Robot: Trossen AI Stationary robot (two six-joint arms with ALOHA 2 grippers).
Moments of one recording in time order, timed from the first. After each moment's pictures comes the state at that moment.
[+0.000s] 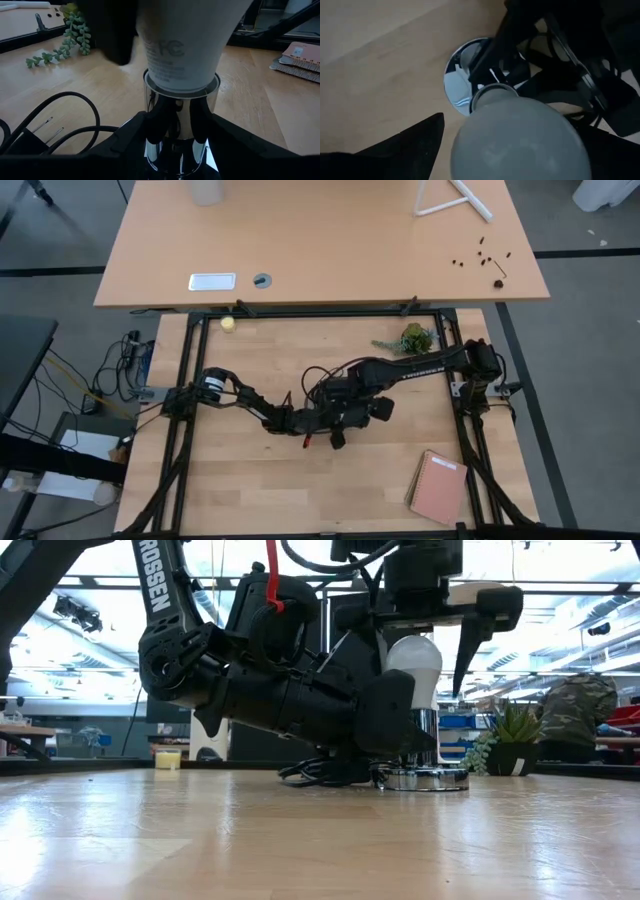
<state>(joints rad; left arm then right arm) -0.16 2.25 1.01 1.02 -0.48 -0.16 0.08 1.88 1.56 -1.17 0.02 -1.08</state>
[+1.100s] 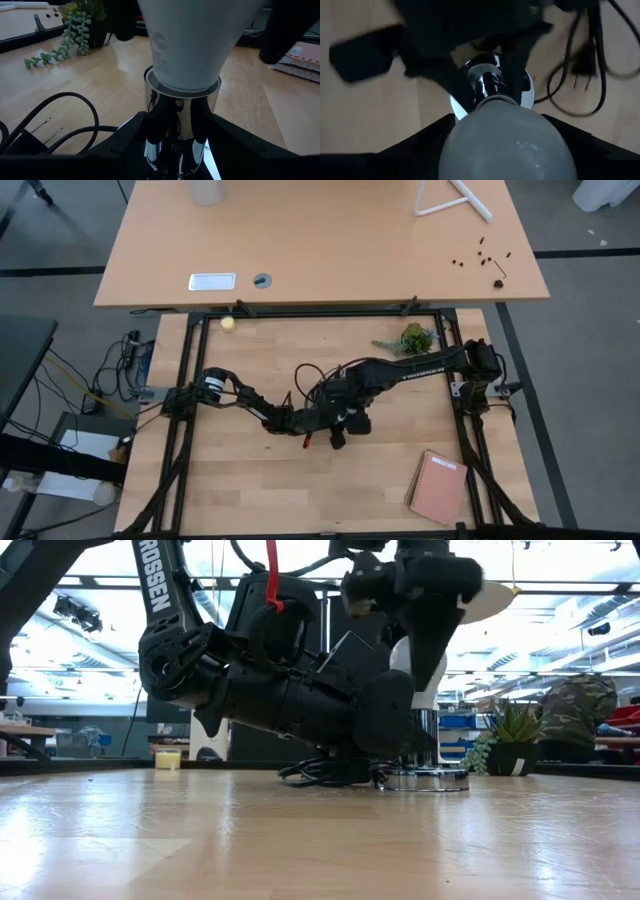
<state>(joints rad) -0.16 2.25 1.01 1.02 -0.47 -0.16 0.08 1.88 1.56 -1.14 0.01 0.09</state>
